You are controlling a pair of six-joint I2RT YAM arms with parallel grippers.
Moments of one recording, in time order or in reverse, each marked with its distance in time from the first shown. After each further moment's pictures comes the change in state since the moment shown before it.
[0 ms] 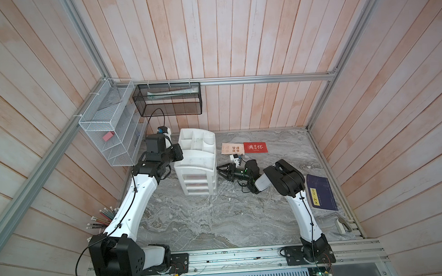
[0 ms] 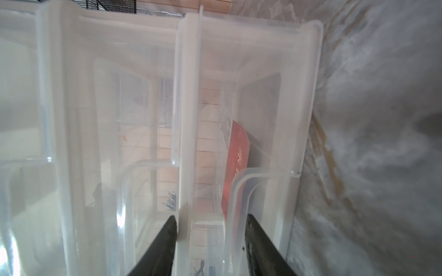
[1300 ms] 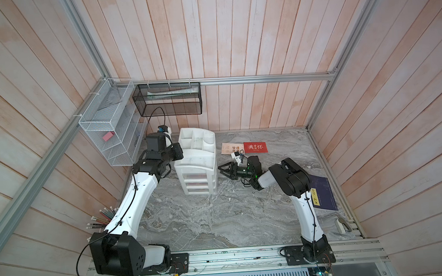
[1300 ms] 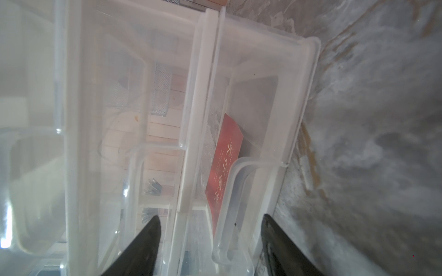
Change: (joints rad) left arm 0.000 0.021 0.024 -0.015 -0.003 0.003; right arm -0.039 -0.079 -0.013 -0.196 -0.068 -0.222
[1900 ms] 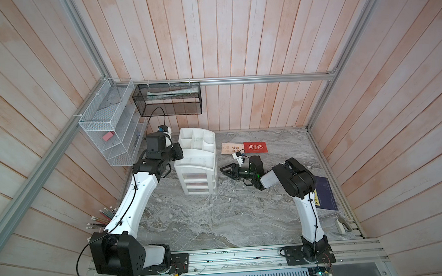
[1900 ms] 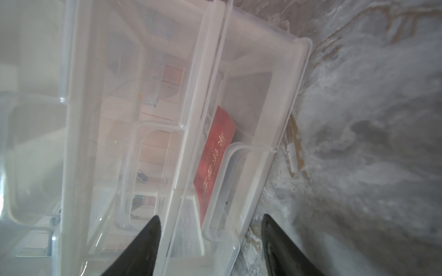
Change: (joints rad) left arm 0.000 0.002 0.004 -0.005 -0.001 0.000; right arm -0.016 -0.045 -0.043 -0.075 -0.013 -0.147
